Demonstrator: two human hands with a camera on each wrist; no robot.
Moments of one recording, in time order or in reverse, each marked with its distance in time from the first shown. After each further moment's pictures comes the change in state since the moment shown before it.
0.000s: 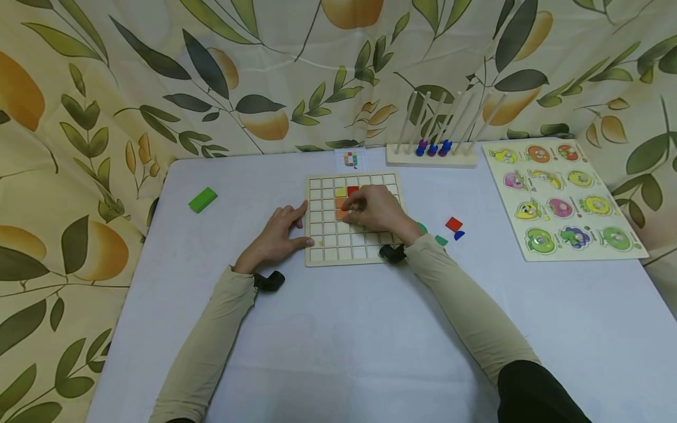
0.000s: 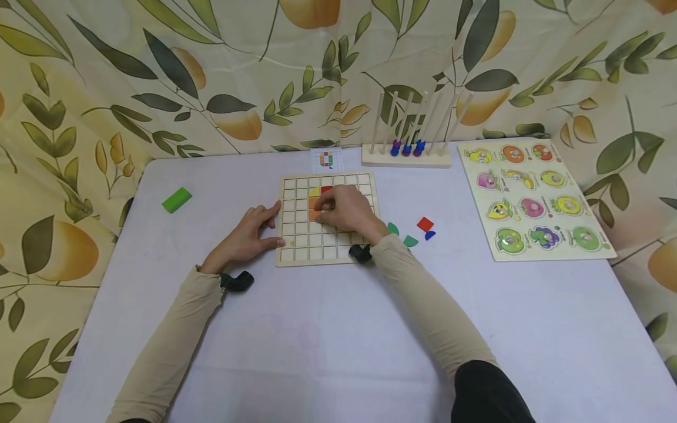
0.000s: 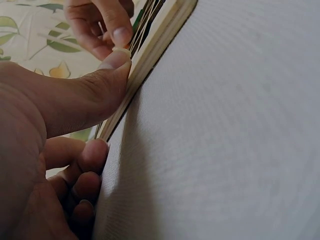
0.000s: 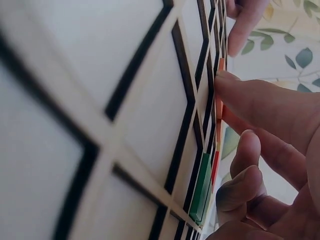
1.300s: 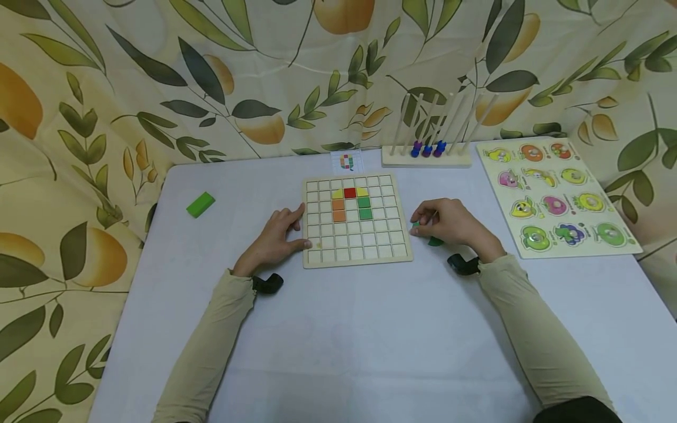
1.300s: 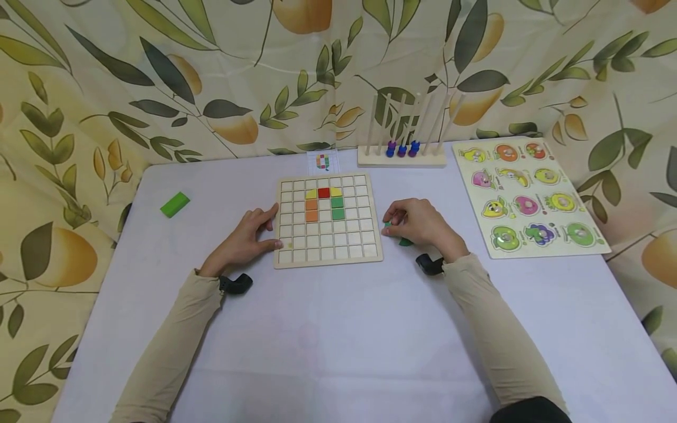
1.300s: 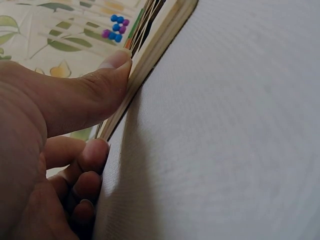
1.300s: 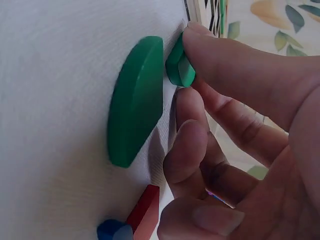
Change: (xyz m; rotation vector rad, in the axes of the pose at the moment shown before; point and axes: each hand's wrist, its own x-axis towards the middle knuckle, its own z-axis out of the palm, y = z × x) left_hand 0.000 -0.001 0.003 -0.001 -0.002 -0.013; right_hand -0.095 0.078 -0.070 -0.055 -0.038 0.169
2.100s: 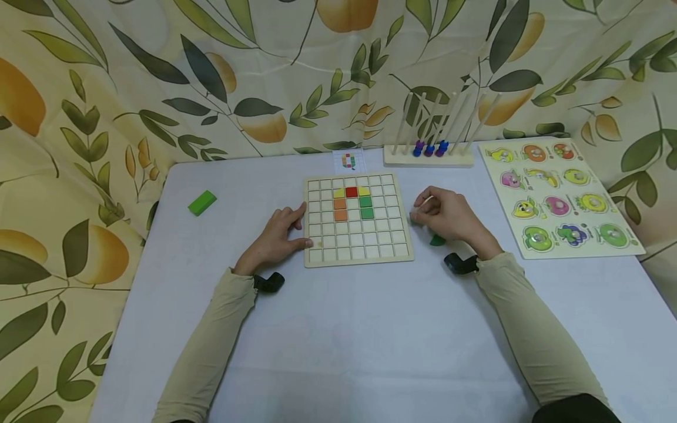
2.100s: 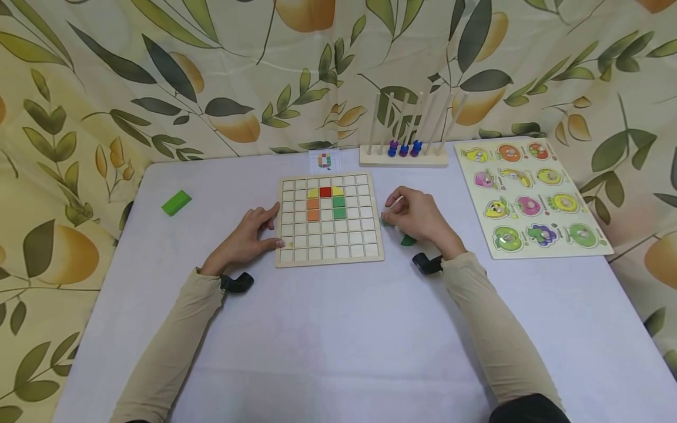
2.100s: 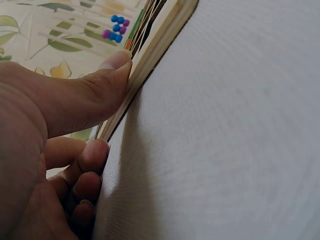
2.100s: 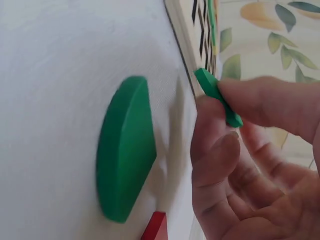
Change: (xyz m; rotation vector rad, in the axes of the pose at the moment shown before) left_hand 0.000 -0.003 0.000 0.012 0.022 0.052; right_hand 0.006 -0.001 0.003 0.091 0.149 0.016
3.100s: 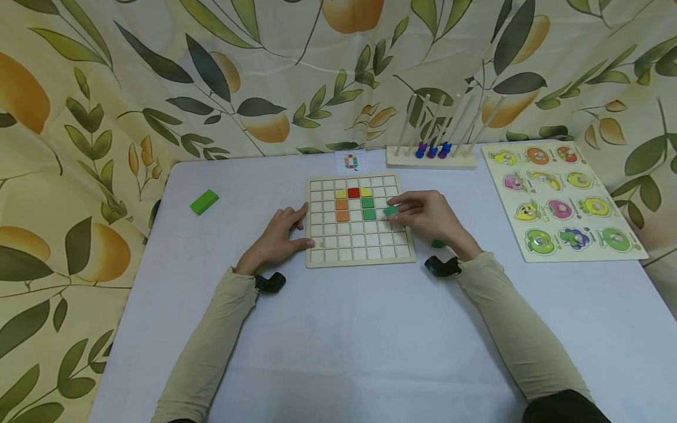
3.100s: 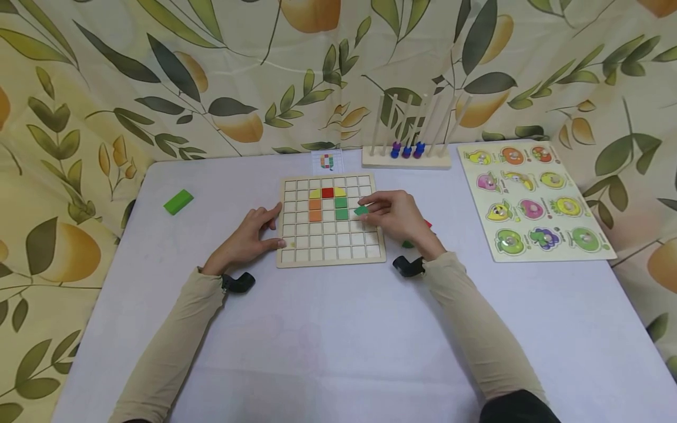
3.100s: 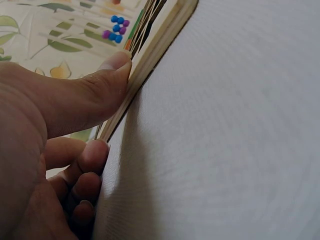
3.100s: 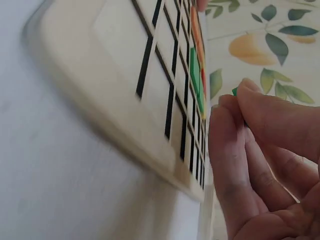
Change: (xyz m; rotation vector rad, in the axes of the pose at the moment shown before) left_hand 0.001 0.000 -0.001 -0.008 -0.003 -0.011; right_hand 0.012 -0.032 0.023 0.208 -0.034 -0.003
